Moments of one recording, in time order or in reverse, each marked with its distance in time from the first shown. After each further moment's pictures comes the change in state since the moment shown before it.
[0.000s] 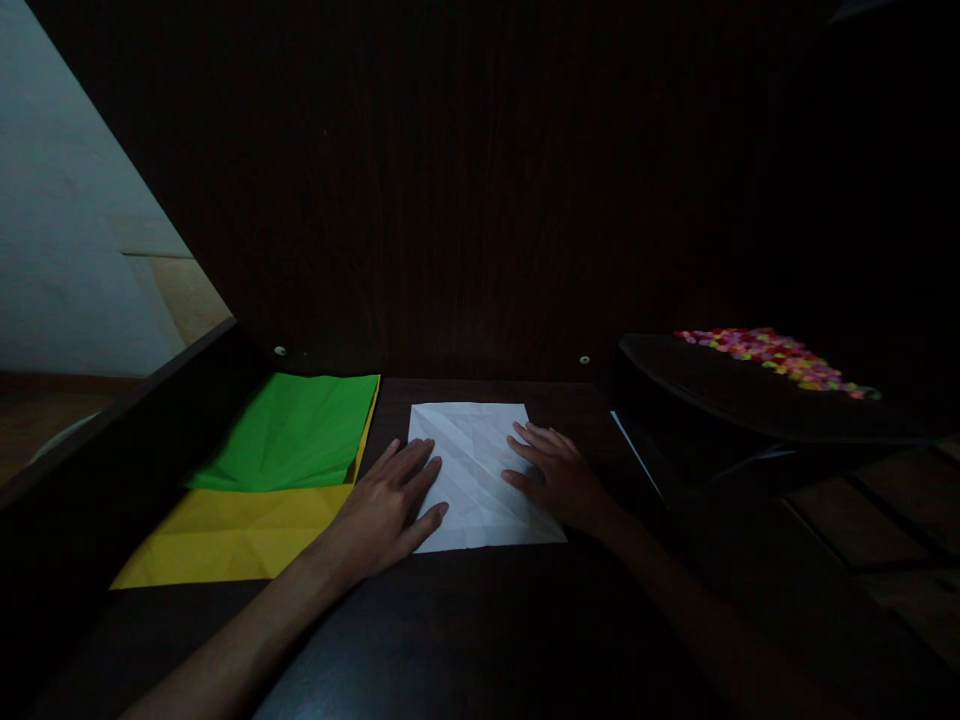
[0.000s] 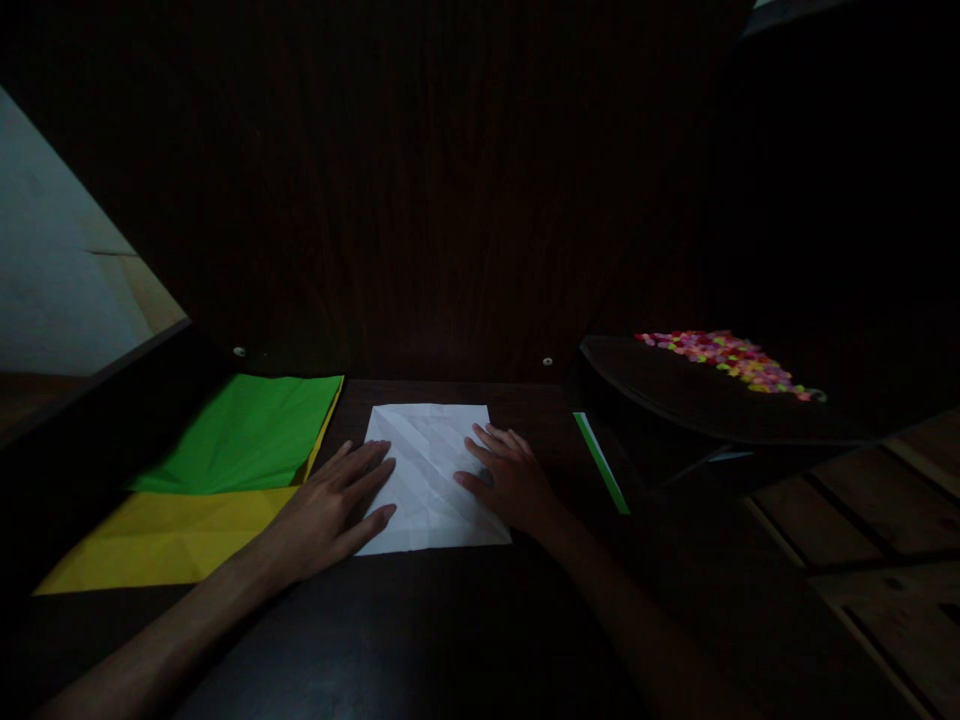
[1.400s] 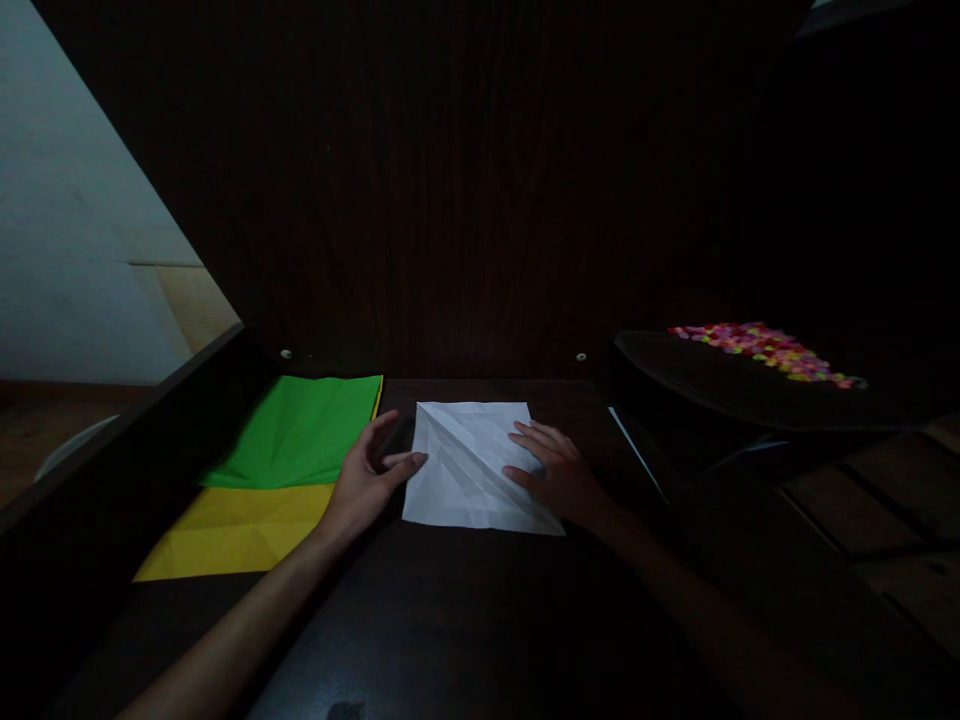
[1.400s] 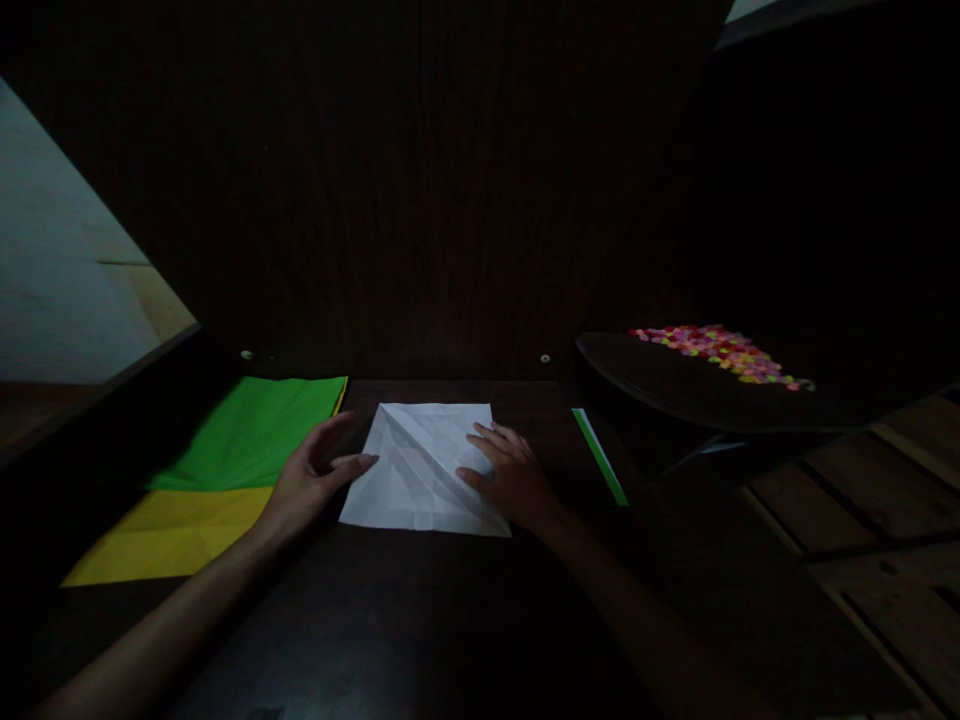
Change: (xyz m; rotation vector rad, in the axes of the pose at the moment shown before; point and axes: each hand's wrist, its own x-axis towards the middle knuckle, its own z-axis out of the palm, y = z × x) left_hand 0.011 -0.008 0.000 -1.085 0.363 -0.707; right_hand -0.003 -0.005 0.004 0.117 0.093 0.051
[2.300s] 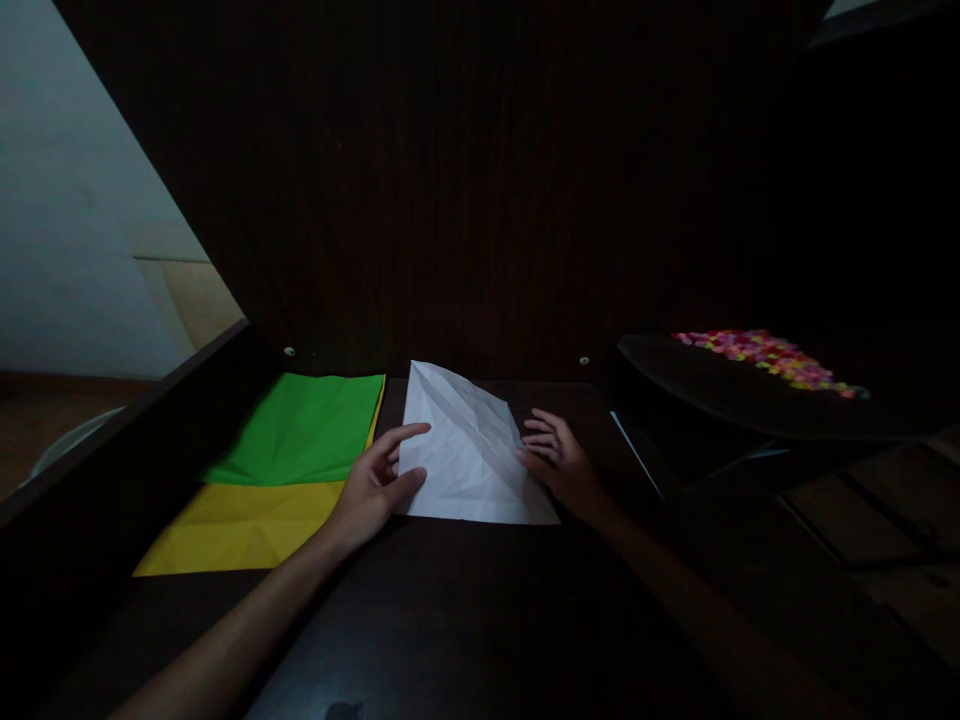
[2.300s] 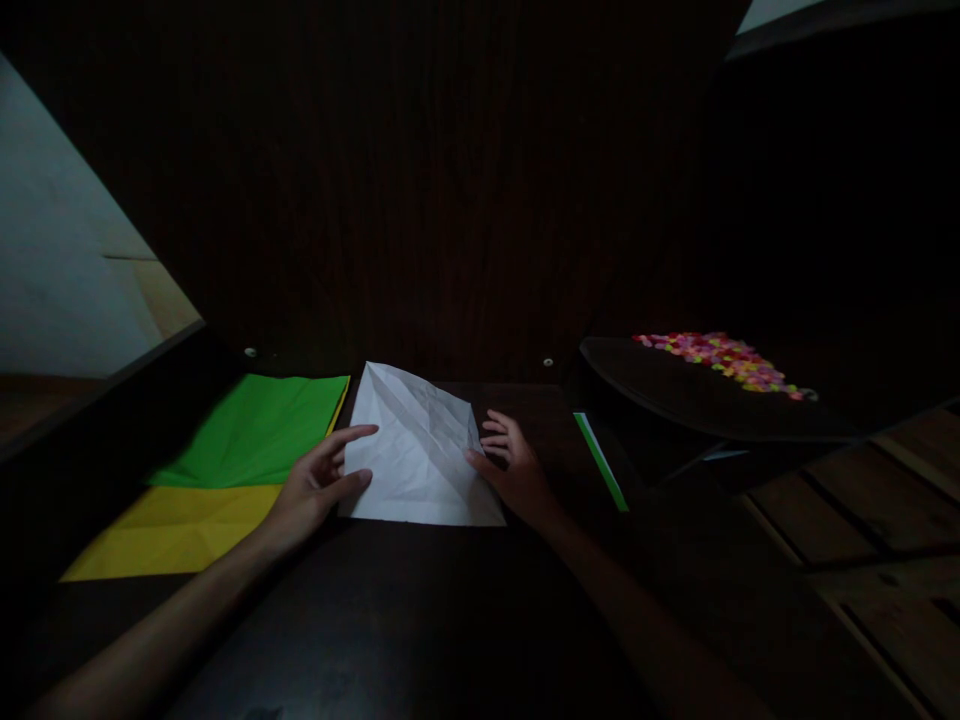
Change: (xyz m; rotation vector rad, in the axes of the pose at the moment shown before) left_hand -0.009 0.006 0.000 -0.122 -0.213 0.053; right_hand 0.006 0.000 0.004 0.765 0.176 0.285
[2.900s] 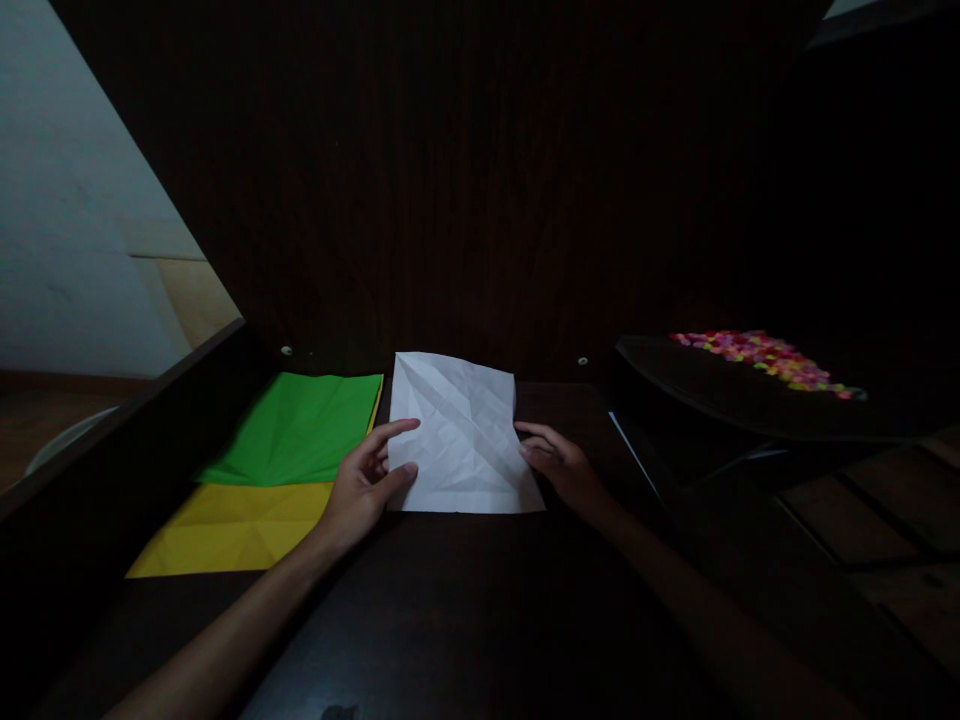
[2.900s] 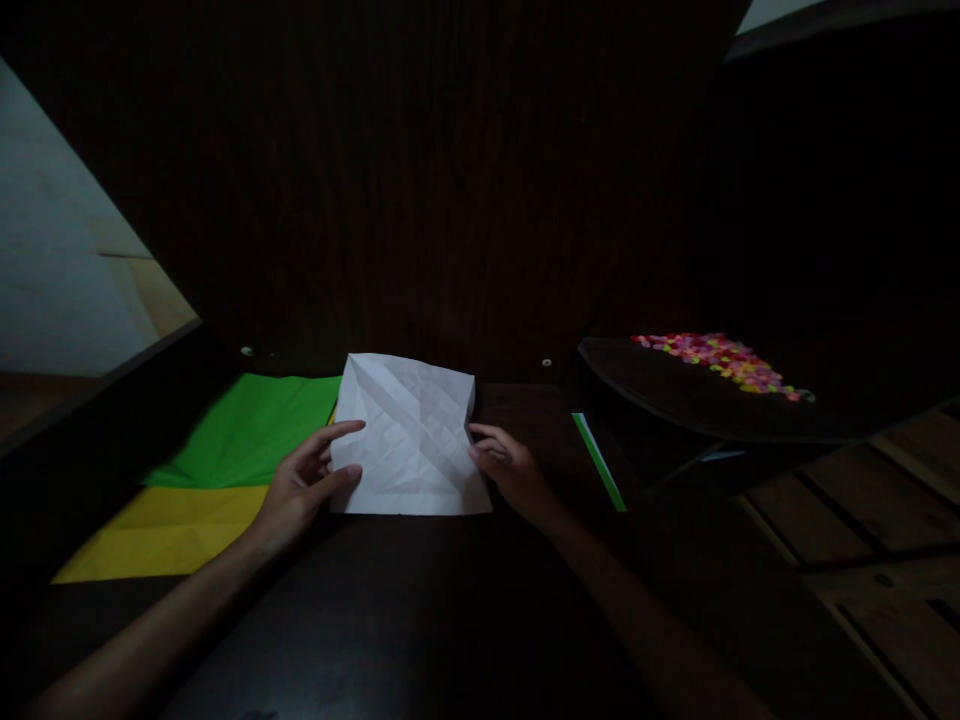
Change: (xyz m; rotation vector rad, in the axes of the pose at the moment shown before) left_hand -0.002 0.003 -0.003 -0.011 0.090 0.009; right_hand 0.001 -0.020 -0.007 0.094 -0.154 0.181
